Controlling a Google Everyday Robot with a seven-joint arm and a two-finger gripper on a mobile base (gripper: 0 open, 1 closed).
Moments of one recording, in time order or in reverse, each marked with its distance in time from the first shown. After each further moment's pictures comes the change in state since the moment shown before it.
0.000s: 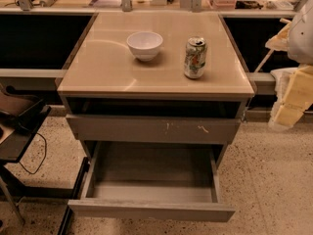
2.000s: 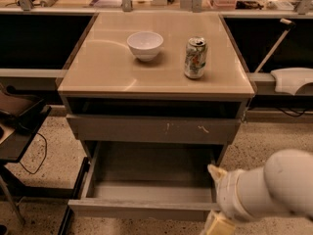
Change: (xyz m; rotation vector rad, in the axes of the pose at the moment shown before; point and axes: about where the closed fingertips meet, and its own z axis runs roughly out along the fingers) arm -0.009 0.186 0.249 -0.128 -0.273 0.093
